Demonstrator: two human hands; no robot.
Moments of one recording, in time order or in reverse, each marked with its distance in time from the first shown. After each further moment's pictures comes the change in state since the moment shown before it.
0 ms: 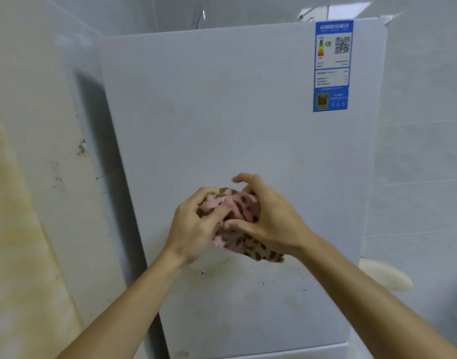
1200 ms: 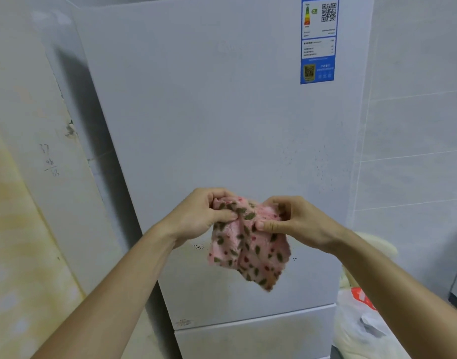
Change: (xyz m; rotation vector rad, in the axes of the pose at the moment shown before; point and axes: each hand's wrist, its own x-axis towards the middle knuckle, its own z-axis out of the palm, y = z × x) left_hand -0.006 0.017 0.003 0.077 -0.491 -0.354; right_hand -0.071 0.017 -0.036 0.448 -0.248 0.479
